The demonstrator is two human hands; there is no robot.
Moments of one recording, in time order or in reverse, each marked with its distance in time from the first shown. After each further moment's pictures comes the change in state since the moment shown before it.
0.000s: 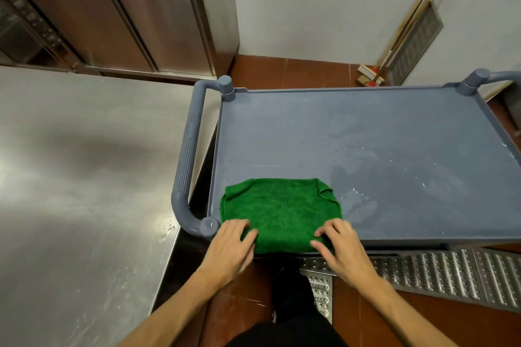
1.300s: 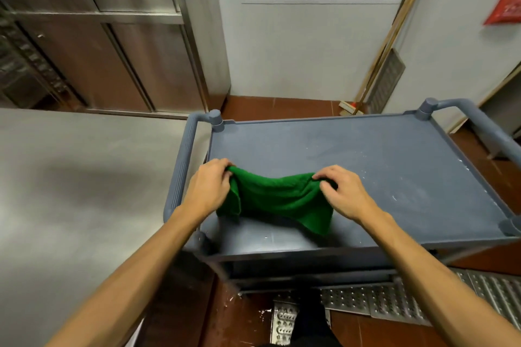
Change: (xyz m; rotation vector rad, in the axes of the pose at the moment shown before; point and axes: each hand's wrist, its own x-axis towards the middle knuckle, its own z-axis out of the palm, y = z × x) left_hand 0.112 -0.031 -0.136 -0.339 0.258 -0.418; right_hand 0.081 -0.014 -0.142 0.115 0.192 -0.001
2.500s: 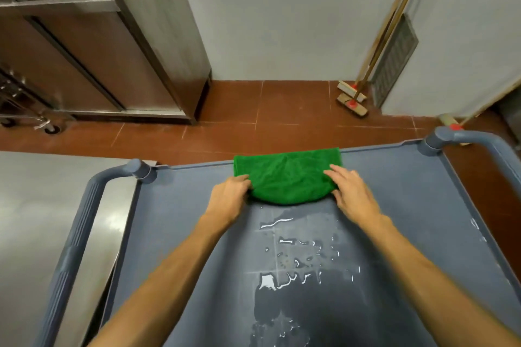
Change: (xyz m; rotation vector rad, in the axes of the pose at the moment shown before) left_hand 0.267 0.090 0.207 0.275 -0.386 0.078; right_hand 0.217 0.284 -0.028 -0.195 -0.106 0.072
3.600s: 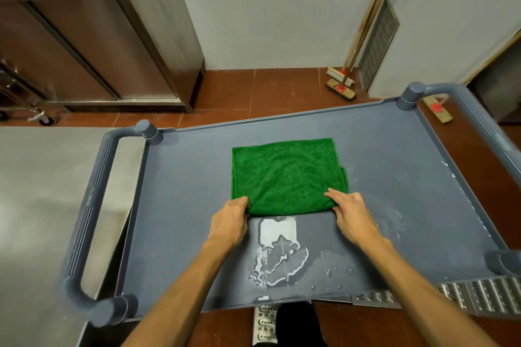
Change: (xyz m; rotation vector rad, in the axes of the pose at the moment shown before) left_hand -0.169 0.023 0.082 -0.220 -0.027 -0.134; right_hand -0.184 -0.033 0.046 0.136 -0.055 0.227
